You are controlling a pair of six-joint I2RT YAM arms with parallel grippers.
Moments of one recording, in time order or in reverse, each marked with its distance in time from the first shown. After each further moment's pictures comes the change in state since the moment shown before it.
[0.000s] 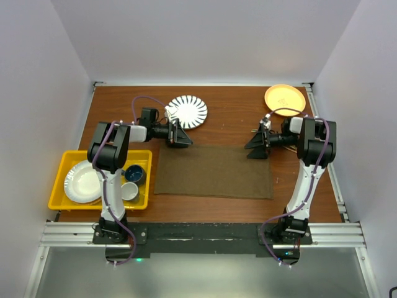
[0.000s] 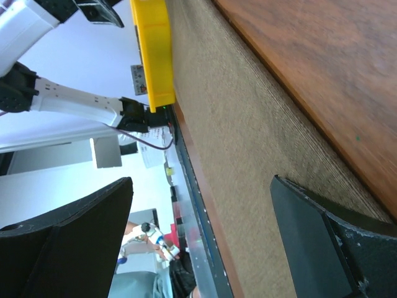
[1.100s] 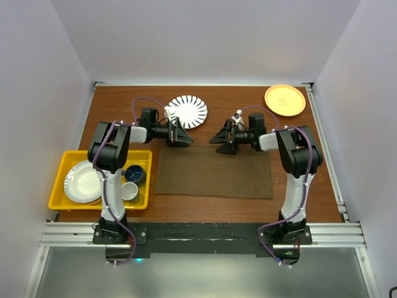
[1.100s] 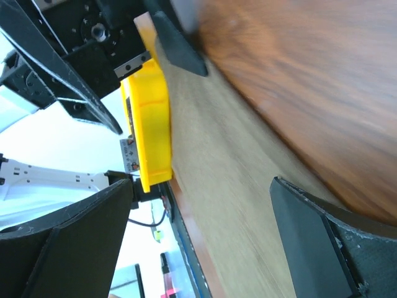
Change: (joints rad) left arm -0.003 0.005 -0.019 0.092 -0.011 -0.120; right arm 0.400 -0.178 -0.374 1.407 0.263 1.217
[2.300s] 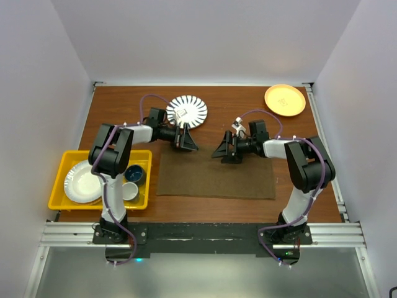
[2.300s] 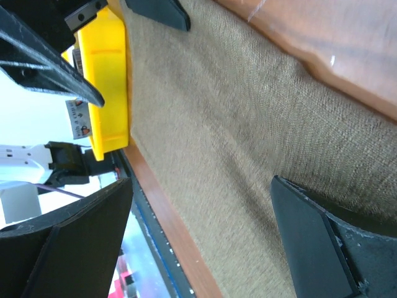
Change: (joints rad) left arm -0.083 -0.068 0.027 -0.233 -0.055 0.228; right arm 0.024 -0.220 -0.133 -0.303 0.101 -0.314
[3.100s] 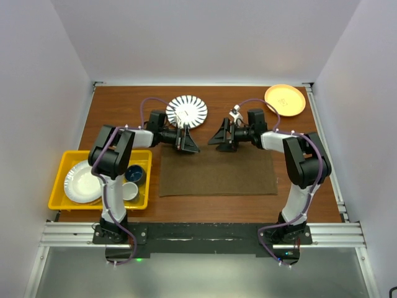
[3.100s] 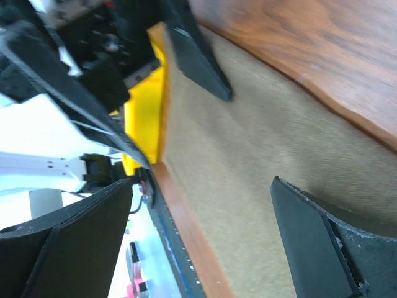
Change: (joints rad) left arm -0.019 -0.016 -0.088 0.182 0.050 -0.110; right arm -0.003 0.061 0.126 0.073 -0.067 0.113
